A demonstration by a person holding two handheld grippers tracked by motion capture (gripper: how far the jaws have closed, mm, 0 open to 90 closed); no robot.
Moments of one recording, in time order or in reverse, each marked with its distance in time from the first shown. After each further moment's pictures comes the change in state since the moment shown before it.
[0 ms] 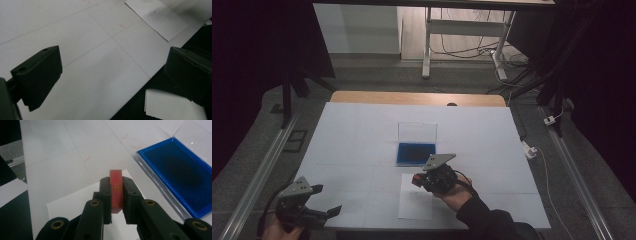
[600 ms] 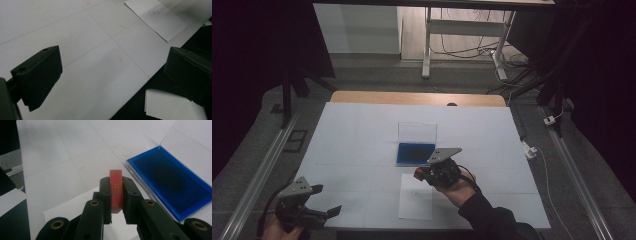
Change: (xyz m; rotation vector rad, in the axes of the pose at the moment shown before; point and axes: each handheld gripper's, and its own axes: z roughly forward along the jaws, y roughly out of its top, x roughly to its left) left arm 0.000 0.000 0.000 -0.001 -0.003 0.000; right arm -0.011 0.007 -0.012 -0.045 -0.020 0.033
